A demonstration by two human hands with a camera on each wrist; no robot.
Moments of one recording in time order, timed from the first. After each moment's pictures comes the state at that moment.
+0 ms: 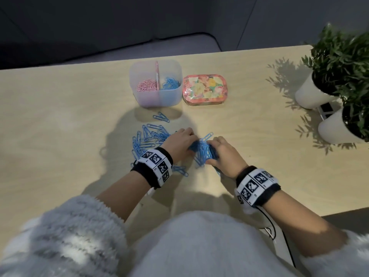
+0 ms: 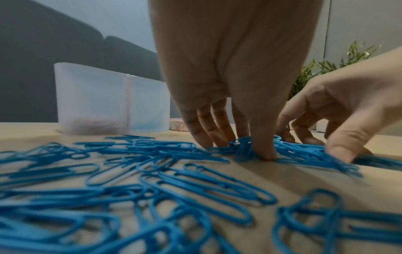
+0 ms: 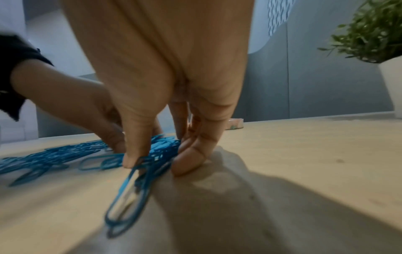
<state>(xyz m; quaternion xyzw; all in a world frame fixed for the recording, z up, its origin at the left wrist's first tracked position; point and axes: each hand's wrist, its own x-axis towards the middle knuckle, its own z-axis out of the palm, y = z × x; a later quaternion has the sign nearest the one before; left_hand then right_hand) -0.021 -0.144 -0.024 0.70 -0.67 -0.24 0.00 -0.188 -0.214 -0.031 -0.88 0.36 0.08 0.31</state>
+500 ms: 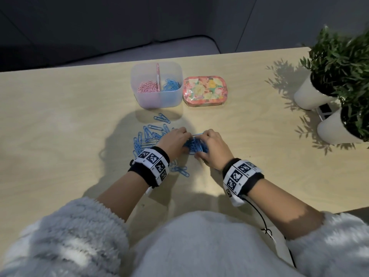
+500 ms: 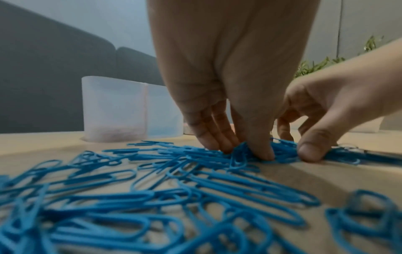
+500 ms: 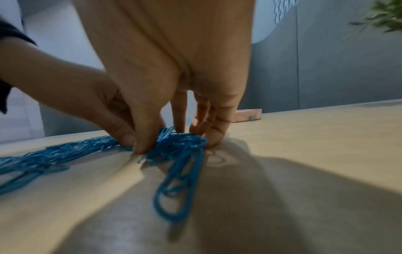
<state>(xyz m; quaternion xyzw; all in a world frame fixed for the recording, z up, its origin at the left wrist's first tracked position) -0.009 -0.141 -0.020 0.73 -0.63 -0.25 0.03 -0.154 -0.209 -0.026 -0.88 0.38 0.06 0.28</state>
